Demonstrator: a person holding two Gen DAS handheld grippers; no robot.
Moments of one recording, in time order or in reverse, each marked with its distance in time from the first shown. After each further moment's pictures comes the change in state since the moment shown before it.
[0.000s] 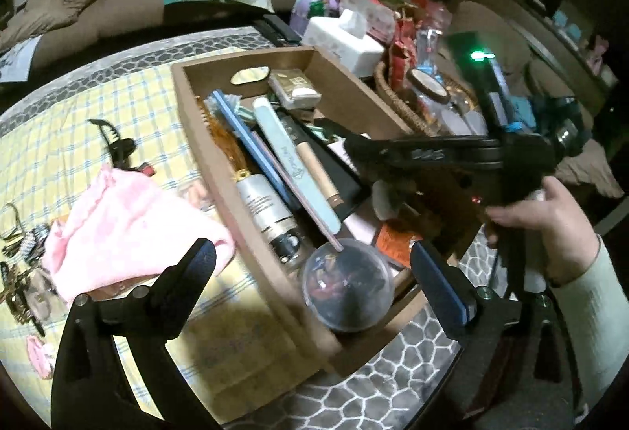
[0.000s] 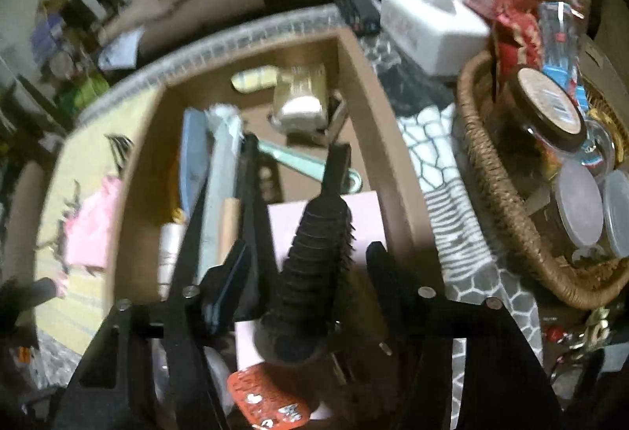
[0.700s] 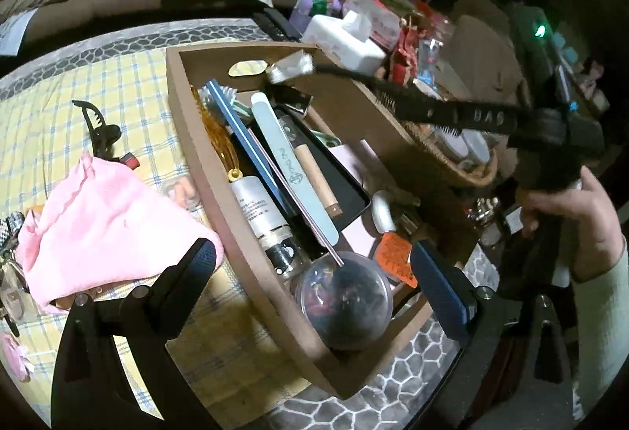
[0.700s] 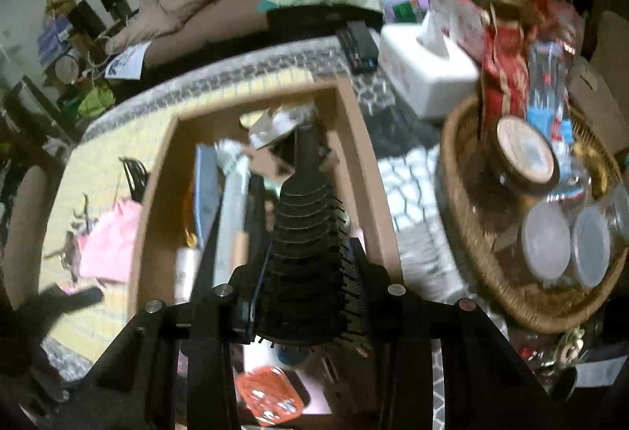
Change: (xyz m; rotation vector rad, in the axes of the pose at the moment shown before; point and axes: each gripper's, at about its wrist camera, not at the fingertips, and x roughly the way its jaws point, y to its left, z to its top) left arm 0.015 0.021 0.002 -0.081 -0.004 -0.077; right arm -0.053 -0.005 0.013 -0.020 -0.098 0.001
